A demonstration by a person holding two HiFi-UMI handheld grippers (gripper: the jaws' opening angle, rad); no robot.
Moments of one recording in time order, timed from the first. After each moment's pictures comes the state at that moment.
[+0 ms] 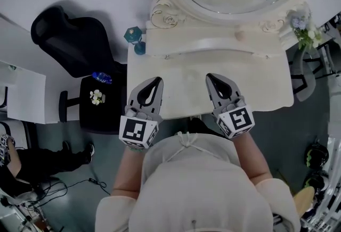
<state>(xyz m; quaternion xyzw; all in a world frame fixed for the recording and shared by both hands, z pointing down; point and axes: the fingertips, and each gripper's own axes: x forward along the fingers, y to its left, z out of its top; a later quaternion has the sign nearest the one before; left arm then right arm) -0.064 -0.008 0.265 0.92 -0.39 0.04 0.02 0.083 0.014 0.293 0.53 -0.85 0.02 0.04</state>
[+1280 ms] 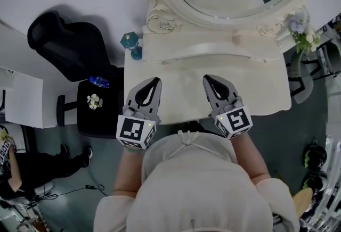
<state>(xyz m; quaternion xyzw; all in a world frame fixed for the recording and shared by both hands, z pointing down) -0.053 -0.031 0.265 0.92 -0.38 0.05 0.03 0.089 -0.005 0.291 0.53 -0.85 0.01 0.05</state>
